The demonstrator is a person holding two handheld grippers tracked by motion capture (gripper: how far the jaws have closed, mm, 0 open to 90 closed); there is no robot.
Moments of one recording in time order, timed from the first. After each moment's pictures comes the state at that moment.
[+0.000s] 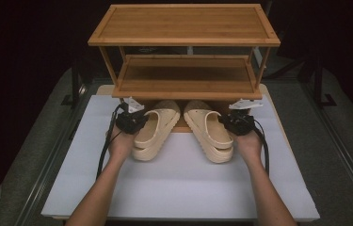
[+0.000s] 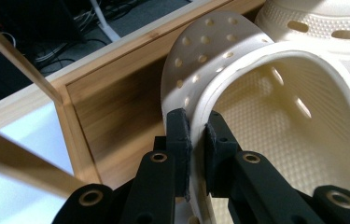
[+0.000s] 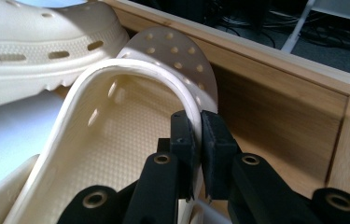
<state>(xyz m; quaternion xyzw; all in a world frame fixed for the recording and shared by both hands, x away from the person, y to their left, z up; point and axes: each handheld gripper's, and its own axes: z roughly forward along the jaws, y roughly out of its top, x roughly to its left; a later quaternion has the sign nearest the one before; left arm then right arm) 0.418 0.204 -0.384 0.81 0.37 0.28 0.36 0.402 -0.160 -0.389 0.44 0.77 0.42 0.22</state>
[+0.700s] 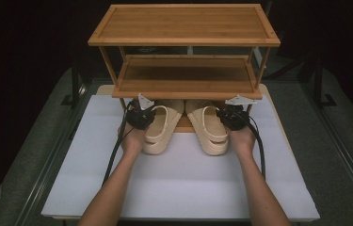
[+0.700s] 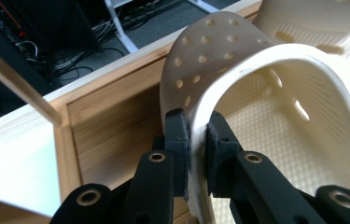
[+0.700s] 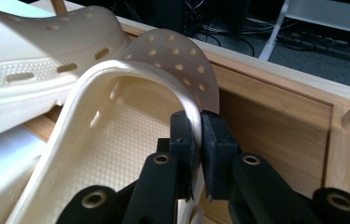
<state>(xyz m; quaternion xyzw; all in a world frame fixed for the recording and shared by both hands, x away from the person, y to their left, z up) 0.435 0.176 -0.393 0.79 0.39 0.31 0.36 0.424 -0.150 -0.397 0.46 0.74 0.42 0.25</state>
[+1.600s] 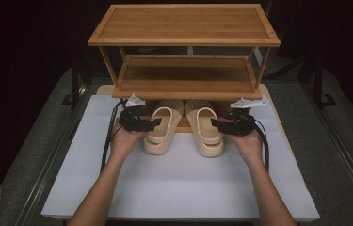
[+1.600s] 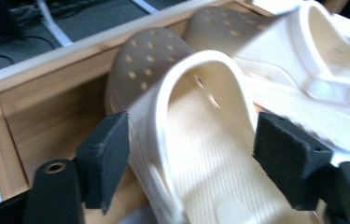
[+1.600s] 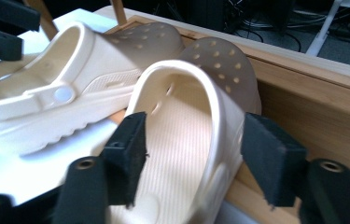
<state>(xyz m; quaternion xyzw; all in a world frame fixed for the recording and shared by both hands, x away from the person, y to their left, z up) 0.413 0.206 -0.369 0.81 0.36 0.17 0.42 0.392 -0.159 -0.377 0.43 0.76 0.45 0.17</state>
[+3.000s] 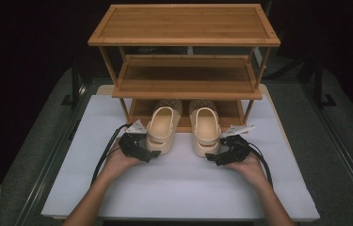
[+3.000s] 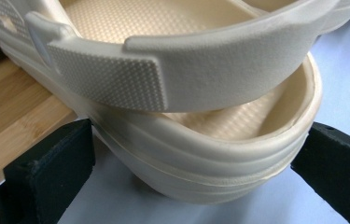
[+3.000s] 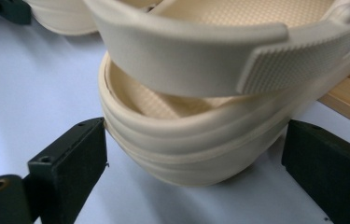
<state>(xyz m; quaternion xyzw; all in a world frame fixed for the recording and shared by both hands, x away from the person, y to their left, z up) 0.385 0.211 -0.433 0.87 0.27 0.10 0.39 0.357 -0.152 -0.442 0.37 0.83 0.42 0.08</state>
